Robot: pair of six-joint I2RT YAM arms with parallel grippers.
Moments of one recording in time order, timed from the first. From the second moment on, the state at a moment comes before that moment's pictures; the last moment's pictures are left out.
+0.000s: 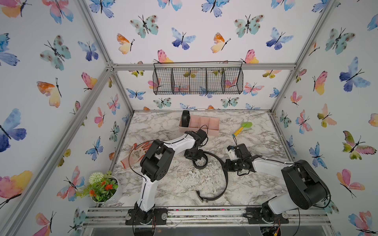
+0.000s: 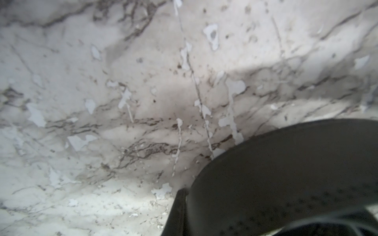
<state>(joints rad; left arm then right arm) -0.68 2.07 1.50 -0.92 0.01 -0.43 0.55 1.51 0.61 -0.16 -0.37 0.47</state>
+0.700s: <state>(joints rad) -0.68 2.11 1.57 -1.00 0.02 -0.46 0.65 1.42 0.74 -0.09 -0.29 0.41</state>
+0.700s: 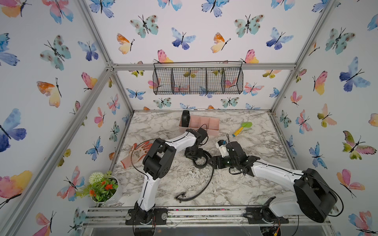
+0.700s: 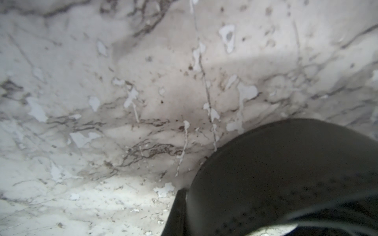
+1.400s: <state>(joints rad) -0.68 2.13 1.60 -1.03 0.05 -0.48 0.62 1.78 0.93 -0.08 -0.42 0.32</state>
